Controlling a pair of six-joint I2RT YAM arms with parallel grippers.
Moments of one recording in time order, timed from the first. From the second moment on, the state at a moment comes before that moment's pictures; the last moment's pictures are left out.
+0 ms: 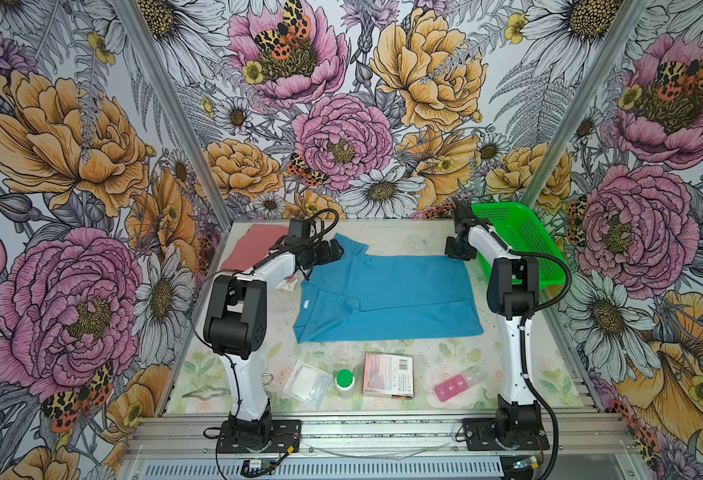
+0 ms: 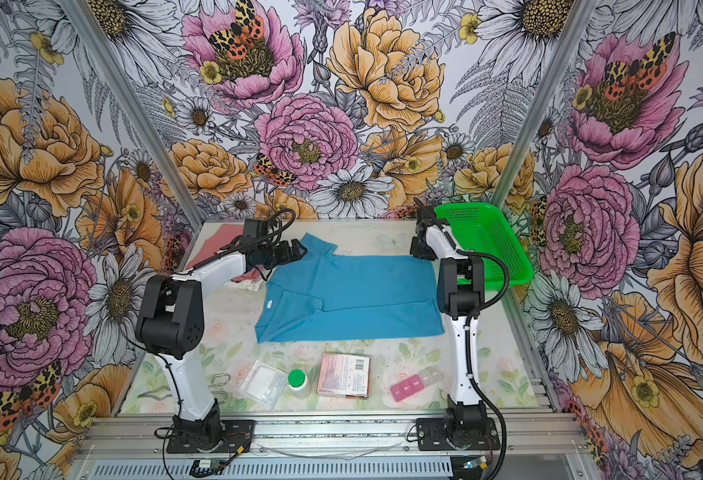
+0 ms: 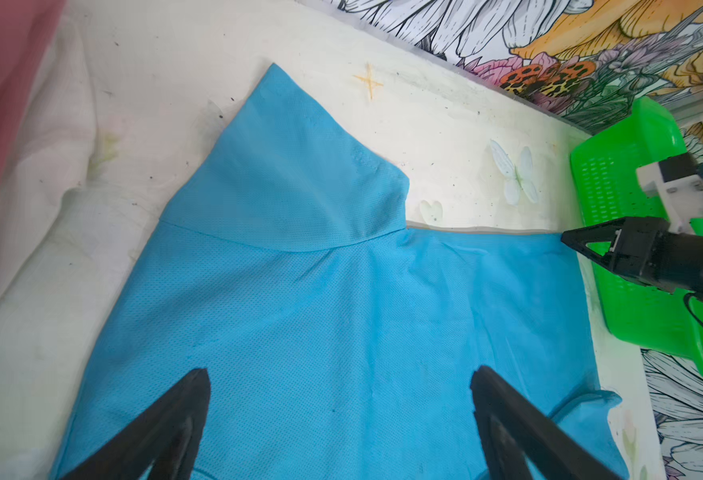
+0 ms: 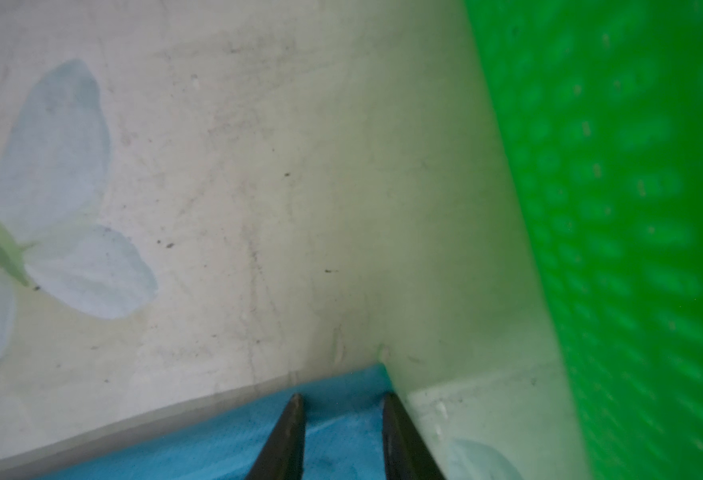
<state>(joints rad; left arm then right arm) -0.20 1.93 1.40 -0.26 0.32 -0.42 0.03 2.46 2.14 -0.90 0.12 0.27</state>
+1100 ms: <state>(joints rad) -0.18 2.56 2.23 -0.47 0.21 -0.30 0.15 2.11 1.81 -0.82 0.12 0.19</state>
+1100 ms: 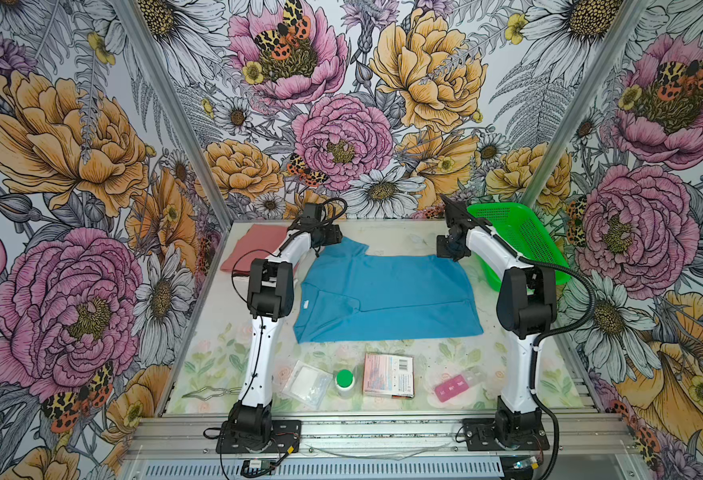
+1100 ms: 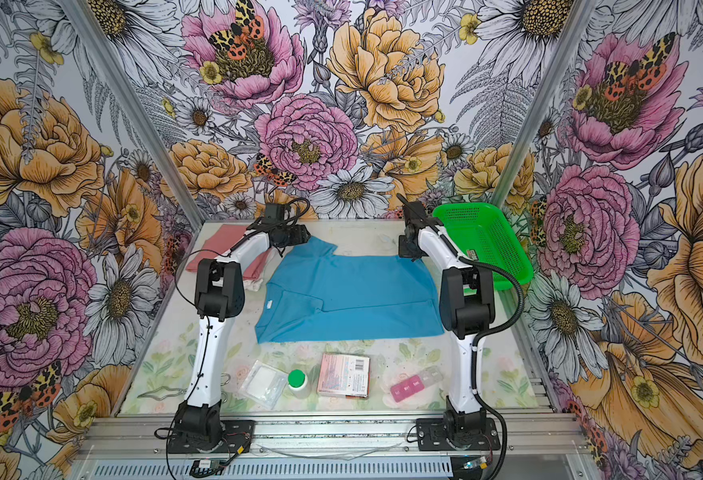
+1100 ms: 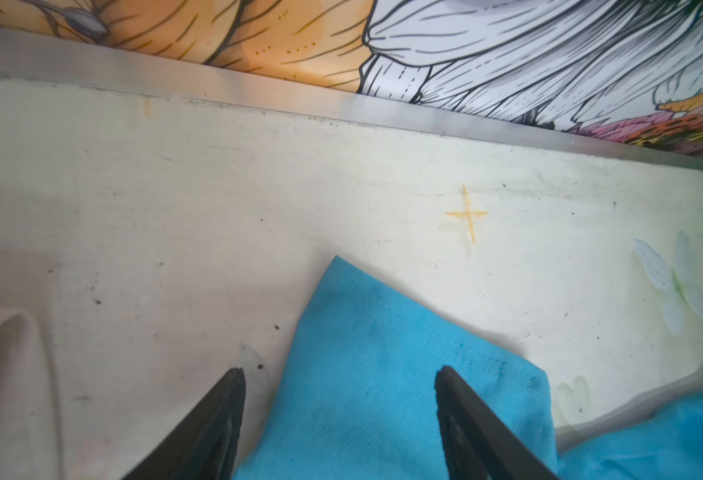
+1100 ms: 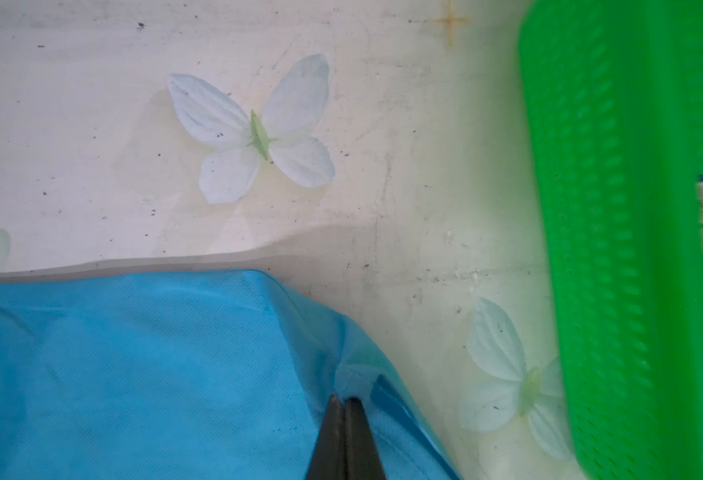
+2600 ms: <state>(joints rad) -0.23 2.76 2.58 -0.72 0.13 -0.31 0.17 1.79 1.53 -0.75 0.07 0.20</state>
